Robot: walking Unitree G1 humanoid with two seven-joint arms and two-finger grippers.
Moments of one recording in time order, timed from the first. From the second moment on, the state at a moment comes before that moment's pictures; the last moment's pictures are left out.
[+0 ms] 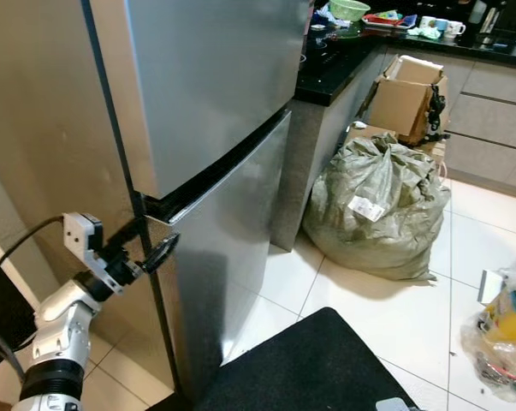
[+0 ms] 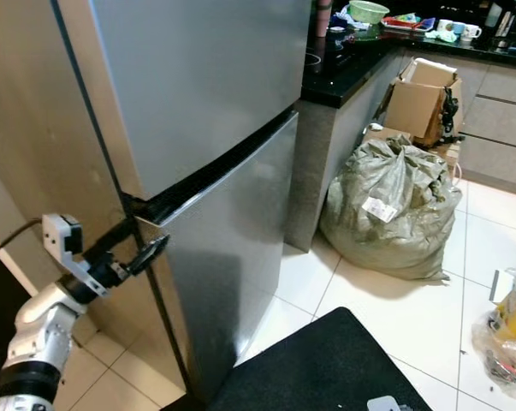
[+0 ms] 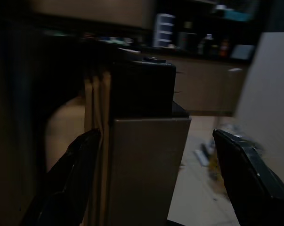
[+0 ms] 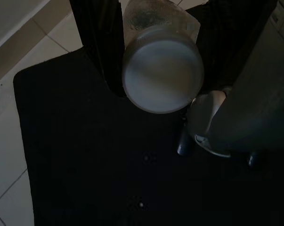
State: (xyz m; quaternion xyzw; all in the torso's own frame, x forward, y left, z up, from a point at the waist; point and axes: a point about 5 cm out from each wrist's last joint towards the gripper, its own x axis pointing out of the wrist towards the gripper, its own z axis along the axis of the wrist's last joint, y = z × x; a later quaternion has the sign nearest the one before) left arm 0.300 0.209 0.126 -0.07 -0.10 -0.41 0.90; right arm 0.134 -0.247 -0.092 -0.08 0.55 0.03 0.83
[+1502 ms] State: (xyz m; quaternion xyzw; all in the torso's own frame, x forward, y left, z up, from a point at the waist) left arm 0.253 0.126 0.028 -0.22 0.10 -0.49 0.84; right arm 0.133 -0.247 -0.092 -0.08 0.55 0.03 0.83
